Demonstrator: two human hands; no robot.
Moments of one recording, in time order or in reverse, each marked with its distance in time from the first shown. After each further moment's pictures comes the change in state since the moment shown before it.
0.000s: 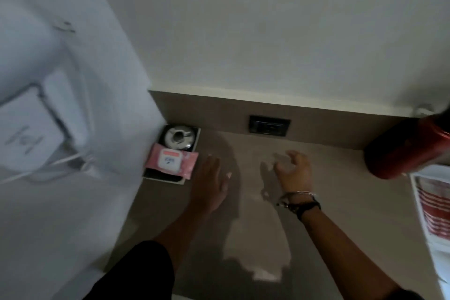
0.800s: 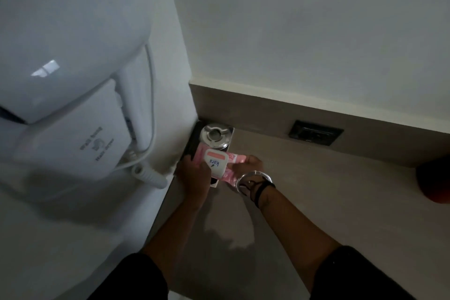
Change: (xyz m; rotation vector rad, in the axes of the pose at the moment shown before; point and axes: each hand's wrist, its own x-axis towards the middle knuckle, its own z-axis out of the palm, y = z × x) left_hand 0.027 -0.092 -0.063 -0.415 0.285 -0.695; right_hand -0.027 -0.102 0.189 0.461 -0.414 0.563
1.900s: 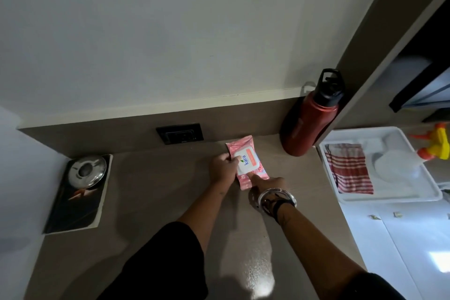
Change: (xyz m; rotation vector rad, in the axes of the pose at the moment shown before) left_hand -0.196 0.155 0.289 -0.111 -0.637 0.093; right_hand -0.009 0.044 -0.363 -0.111 0.493 0.185
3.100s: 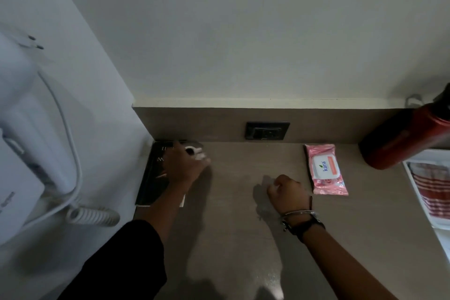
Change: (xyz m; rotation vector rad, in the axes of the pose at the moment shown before) left_hand 0.049 -0.081 -0.316 0.547 0.452 0.068; right_hand -0.123 -0.026 0.143 -0.626 0.103 -0.671
